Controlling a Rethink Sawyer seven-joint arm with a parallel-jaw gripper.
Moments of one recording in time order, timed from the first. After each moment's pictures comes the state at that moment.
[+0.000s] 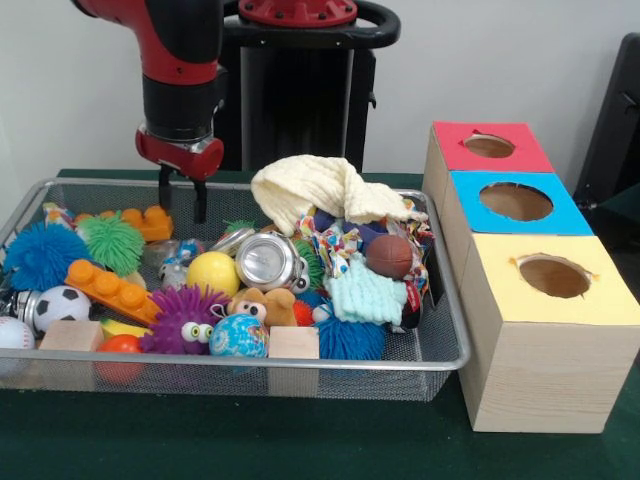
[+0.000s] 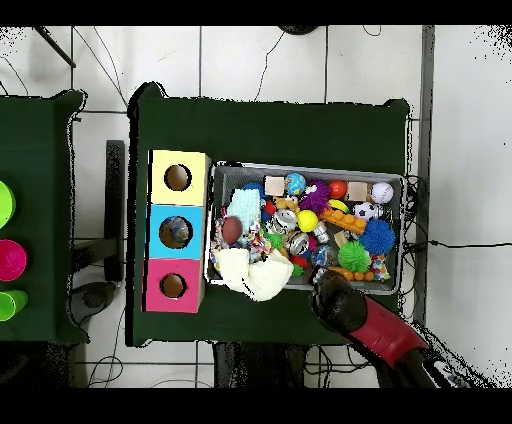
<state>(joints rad) -0.61 -0.53 -0.08 2.00 -0.05 0.04 1.67</state>
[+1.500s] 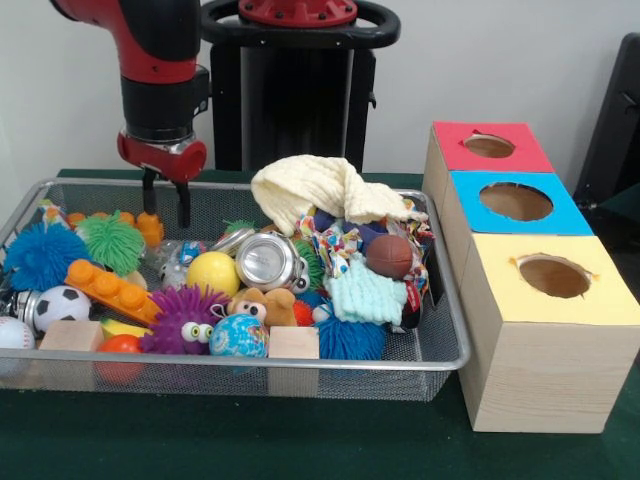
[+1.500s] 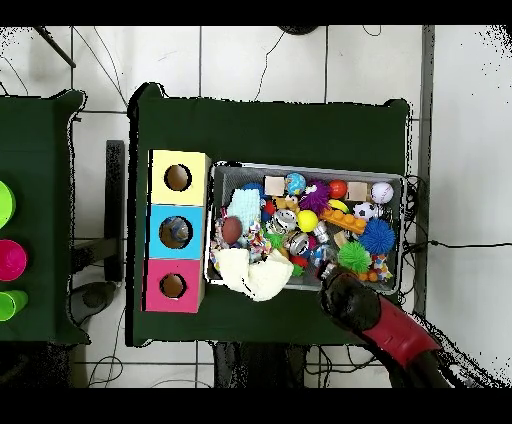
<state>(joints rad) -0.69 -0.55 -0.02 1.99 -0.06 0.04 1.67</state>
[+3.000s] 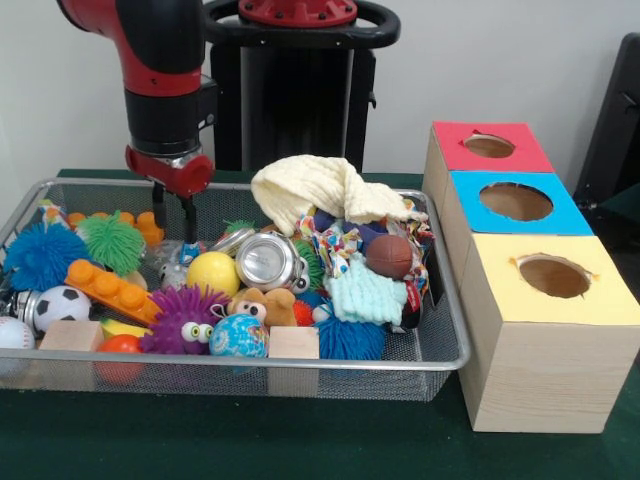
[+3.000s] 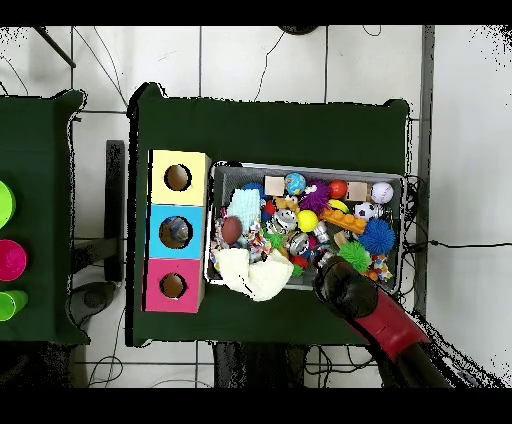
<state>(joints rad) -0.66 -0.52 0.00 1.99 0.12 0.04 1.67</state>
